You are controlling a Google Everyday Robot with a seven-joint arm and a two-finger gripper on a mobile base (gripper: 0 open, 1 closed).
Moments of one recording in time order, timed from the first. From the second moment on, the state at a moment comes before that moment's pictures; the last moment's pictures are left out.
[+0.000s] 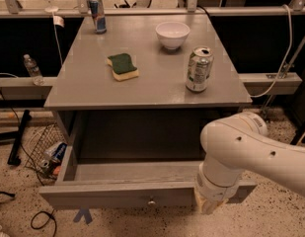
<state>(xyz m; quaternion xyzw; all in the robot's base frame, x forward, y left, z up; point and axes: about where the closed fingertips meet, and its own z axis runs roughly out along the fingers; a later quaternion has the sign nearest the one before) 0.357 -0.143 0.637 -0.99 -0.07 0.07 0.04</state>
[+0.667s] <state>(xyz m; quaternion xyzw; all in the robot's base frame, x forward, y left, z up) 0.375 -0.144 0.639 -0.99 -0.08 -0.05 0.08</state>
